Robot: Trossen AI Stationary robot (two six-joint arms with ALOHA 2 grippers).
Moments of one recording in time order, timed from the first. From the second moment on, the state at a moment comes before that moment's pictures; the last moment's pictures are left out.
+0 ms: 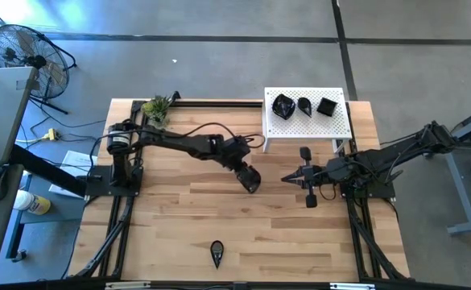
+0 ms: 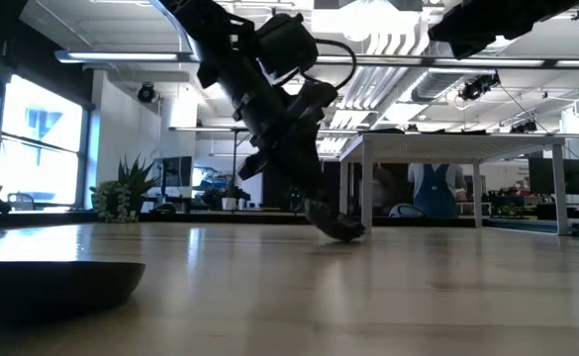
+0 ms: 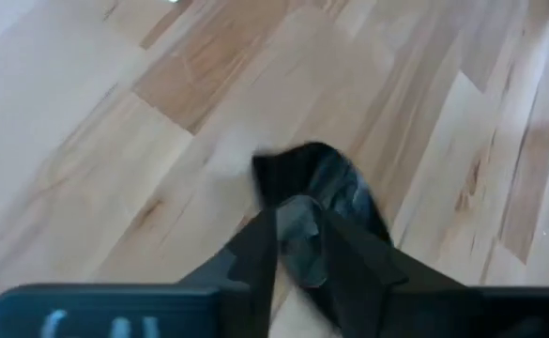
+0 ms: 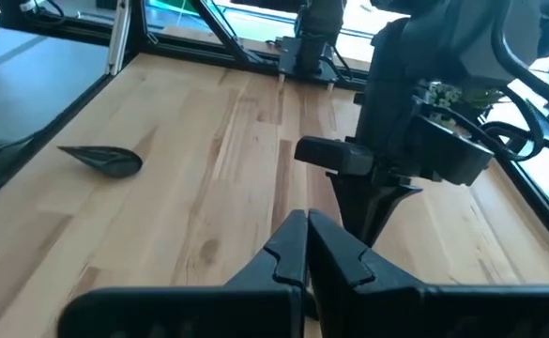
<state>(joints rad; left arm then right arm) 0.12 1.89 1.26 -0.23 0.10 -0.57 0.32 0.87 0.57 -0.07 0.28 -0.03</state>
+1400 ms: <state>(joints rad) 0.12 1.45 0.47 0.77 -0.20 -0.19 0.18 1.54 0.82 -0.30 0.38 1.15</state>
